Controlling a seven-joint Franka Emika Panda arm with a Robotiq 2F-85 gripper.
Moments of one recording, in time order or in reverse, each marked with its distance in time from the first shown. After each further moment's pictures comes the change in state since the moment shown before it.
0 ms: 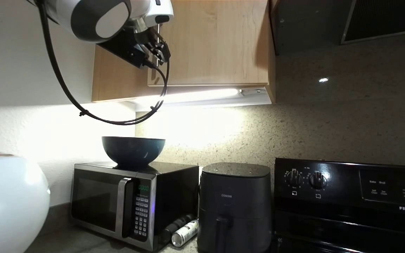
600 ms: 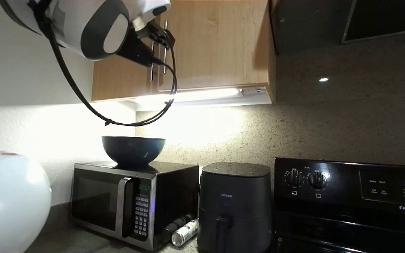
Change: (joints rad) arm 0.039 0.025 -0.040 -0.055 -0.214 0.350 0.045
